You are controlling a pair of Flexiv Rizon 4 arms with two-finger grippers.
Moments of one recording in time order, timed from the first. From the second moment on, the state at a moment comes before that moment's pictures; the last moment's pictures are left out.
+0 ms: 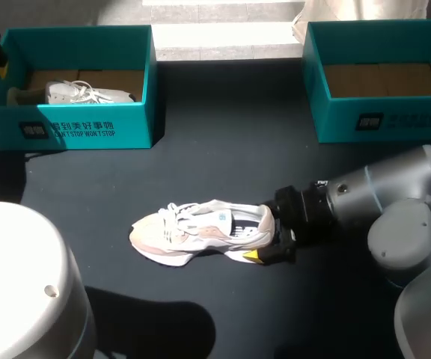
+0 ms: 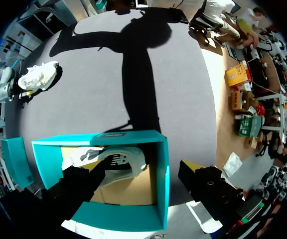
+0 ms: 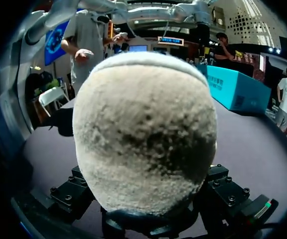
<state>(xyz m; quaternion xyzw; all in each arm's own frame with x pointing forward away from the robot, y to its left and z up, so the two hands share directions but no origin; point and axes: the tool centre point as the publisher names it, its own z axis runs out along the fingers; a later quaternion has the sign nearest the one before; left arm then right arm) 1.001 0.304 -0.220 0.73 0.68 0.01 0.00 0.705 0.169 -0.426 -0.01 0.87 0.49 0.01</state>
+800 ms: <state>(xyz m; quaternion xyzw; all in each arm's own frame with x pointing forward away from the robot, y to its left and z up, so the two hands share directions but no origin) 1.001 0.304 -0.220 0.73 0.68 0.01 0.00 0.708 0.151 -0.426 -0.02 0.88 0.47 -0.01</state>
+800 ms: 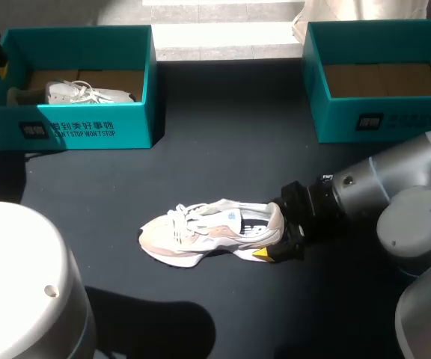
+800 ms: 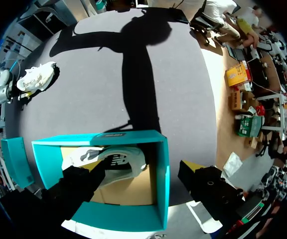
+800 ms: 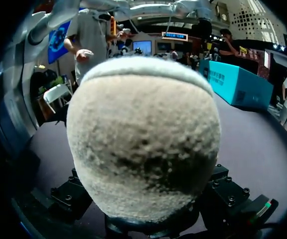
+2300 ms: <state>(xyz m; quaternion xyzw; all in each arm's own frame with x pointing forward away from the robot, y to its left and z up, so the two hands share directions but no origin) 0.951 0.231 -0.200 0.37 0.93 0.00 -0.05 0.708 0.151 -0.427 -0.02 0.88 0.47 -0.01</state>
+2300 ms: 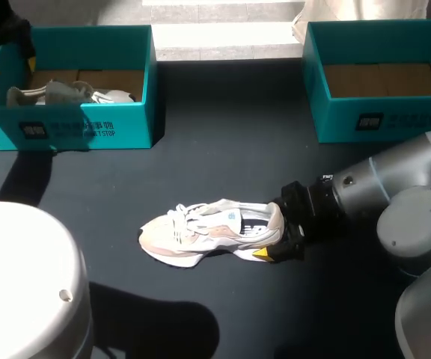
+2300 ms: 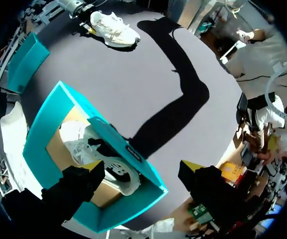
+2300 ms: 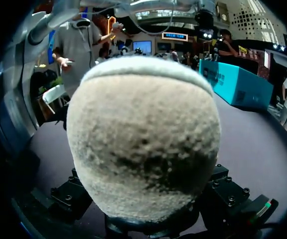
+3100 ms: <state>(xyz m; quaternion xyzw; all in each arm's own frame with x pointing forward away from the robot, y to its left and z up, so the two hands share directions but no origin) 0.869 0.136 -0.203 -0.02 1.00 -0.03 0.00 0.708 0.151 -0.427 -0.02 0.88 0.47 -0.01</state>
